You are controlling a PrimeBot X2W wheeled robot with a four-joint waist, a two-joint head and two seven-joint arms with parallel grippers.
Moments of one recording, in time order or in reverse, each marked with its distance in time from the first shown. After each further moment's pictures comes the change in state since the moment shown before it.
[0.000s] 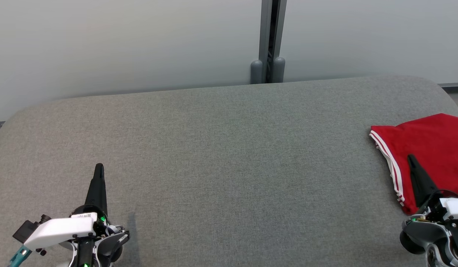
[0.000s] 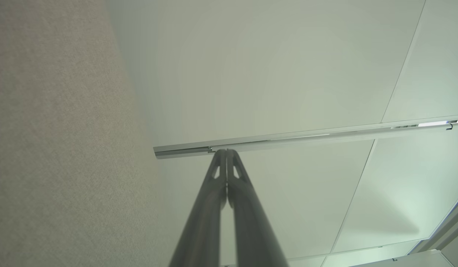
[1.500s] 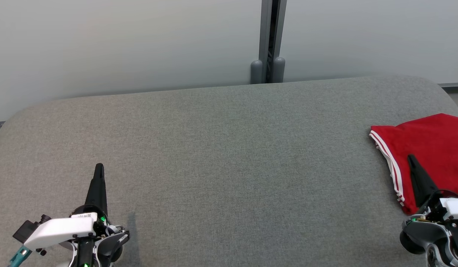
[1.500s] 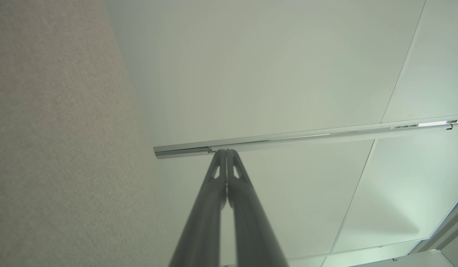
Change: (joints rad) left arm 0.000 0.000 0.000 0.000 0.000 0.000 0.000; right arm 0.000 0.001 -0.001 0.000 0.000 0.000 0.000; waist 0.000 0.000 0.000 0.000
